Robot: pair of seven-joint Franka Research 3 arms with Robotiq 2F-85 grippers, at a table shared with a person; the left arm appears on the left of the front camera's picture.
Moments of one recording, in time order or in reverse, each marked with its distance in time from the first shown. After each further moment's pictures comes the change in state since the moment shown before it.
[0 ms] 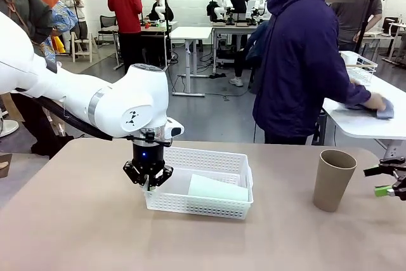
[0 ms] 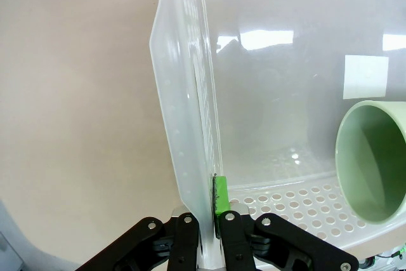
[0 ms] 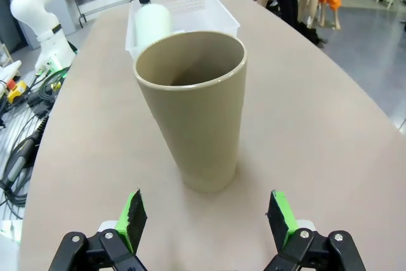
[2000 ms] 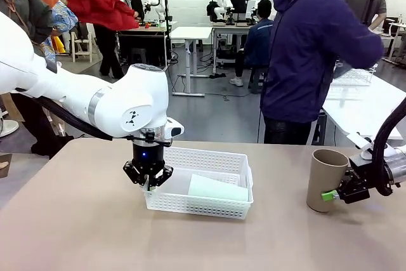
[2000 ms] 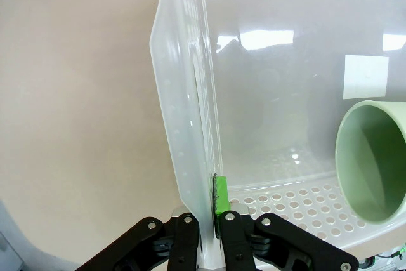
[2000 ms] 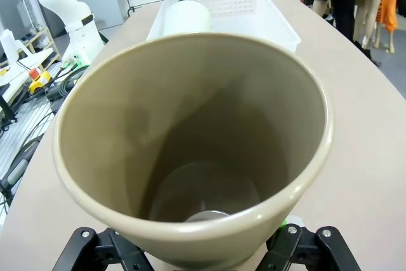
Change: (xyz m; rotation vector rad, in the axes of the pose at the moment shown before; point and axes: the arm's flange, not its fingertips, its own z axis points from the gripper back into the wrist) left arm 0.000 0.000 0.000 0.000 0.000 0.000; right arm 0.018 -0.019 -0.123 0.206 -0.020 0.074
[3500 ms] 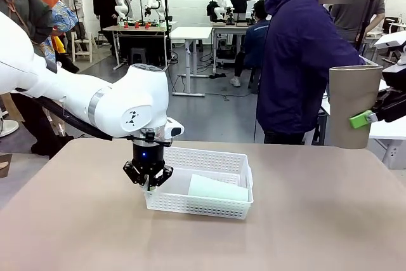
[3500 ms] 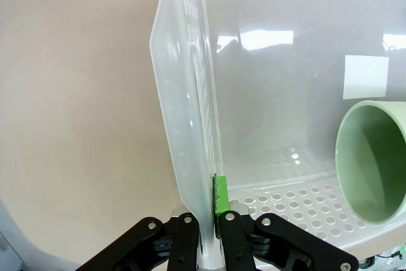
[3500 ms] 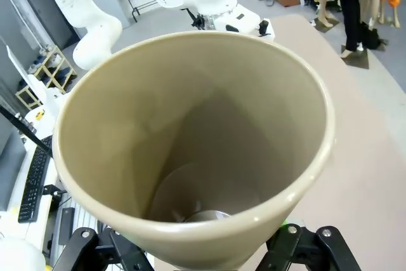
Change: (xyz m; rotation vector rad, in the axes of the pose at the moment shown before) left arm 0.000 0.000 0.000 0.000 0.000 0.000; right arm 0.250 0.111 0.077 0.014 0.105 -0.156
